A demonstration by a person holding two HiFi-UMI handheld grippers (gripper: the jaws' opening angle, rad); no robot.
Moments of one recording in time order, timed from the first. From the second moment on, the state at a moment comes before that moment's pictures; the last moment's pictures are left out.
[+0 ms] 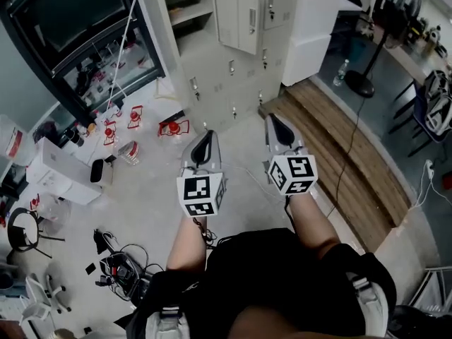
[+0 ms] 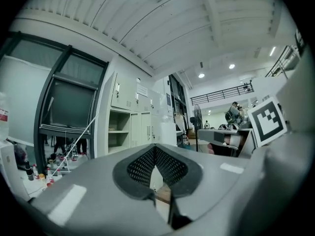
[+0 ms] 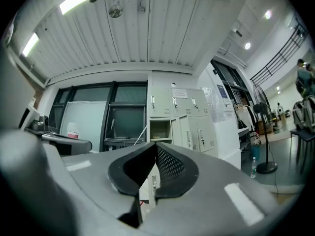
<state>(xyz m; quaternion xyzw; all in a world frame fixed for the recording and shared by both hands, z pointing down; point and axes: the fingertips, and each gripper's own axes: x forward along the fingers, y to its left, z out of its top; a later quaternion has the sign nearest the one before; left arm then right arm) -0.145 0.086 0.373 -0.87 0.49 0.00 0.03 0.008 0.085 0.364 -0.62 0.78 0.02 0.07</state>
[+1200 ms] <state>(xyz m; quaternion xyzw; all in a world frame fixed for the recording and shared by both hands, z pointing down) -0.120 -0.071 0.386 -0.86 0.51 0.00 0.03 0.049 -0.077 0.374 -0.62 0.78 0.04 0.06</state>
